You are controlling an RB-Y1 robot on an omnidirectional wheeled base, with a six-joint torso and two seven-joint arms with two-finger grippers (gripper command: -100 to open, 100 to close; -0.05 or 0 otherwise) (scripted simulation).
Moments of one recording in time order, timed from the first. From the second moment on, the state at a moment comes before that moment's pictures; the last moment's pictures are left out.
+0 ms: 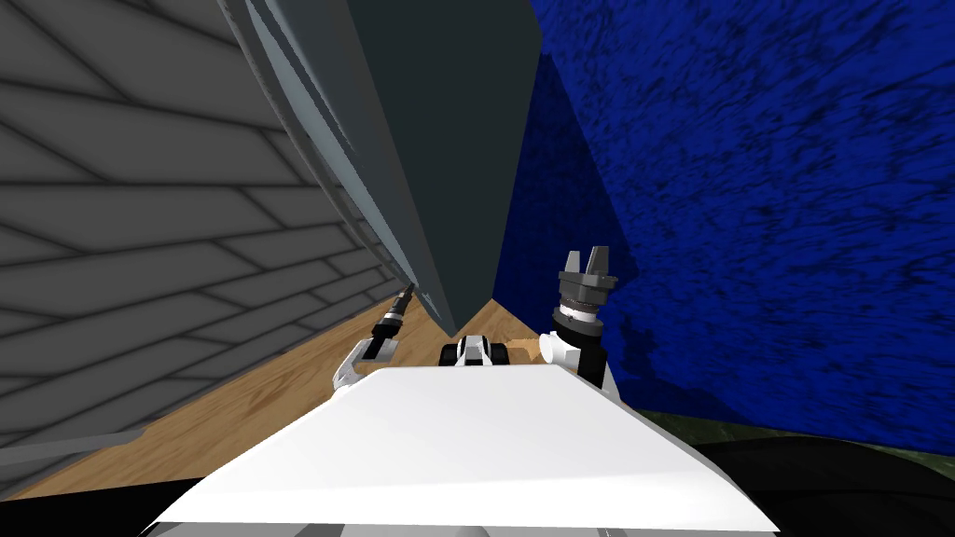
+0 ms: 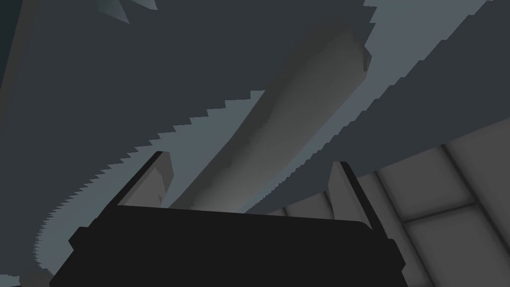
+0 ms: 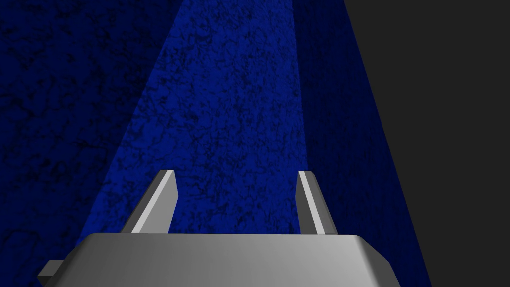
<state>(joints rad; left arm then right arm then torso) 0.28 0.32 0.10 -1.54 -0.18 -0.50 -0.24 0.51 0.01 -0.01 -2.39 0.02 -0.60 0.09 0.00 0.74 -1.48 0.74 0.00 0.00</state>
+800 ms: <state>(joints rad) 0.30 0.44 0.13 -1.69 -0.20 -0.30 -0.20 0.51 0.01 -0.01 -2.39 0.02 -0.60 0.09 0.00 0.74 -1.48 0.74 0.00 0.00</state>
